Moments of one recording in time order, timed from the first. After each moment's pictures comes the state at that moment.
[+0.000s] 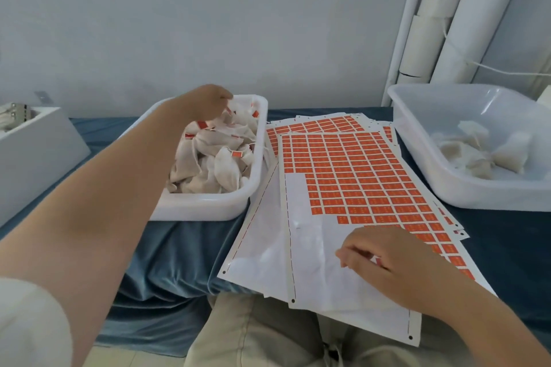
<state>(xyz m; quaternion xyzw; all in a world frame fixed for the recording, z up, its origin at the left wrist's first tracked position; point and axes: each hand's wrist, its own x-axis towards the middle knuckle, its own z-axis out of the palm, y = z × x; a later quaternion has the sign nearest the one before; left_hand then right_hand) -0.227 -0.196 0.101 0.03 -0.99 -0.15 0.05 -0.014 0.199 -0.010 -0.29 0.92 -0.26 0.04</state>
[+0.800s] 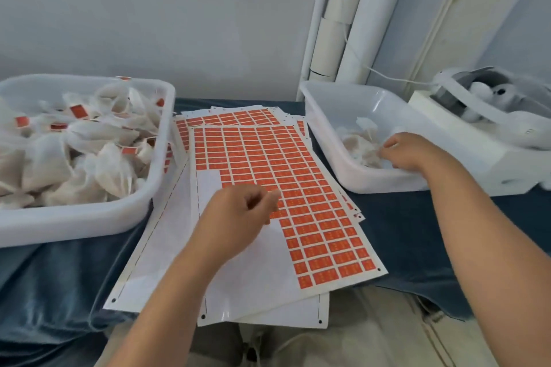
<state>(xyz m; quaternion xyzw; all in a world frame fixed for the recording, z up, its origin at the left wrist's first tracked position) -0.056 0.033 -0.011 -0.07 -0.87 -0.50 -0.02 -0.165 0.381 0.054 0.19 0.96 -0.19 0.03</state>
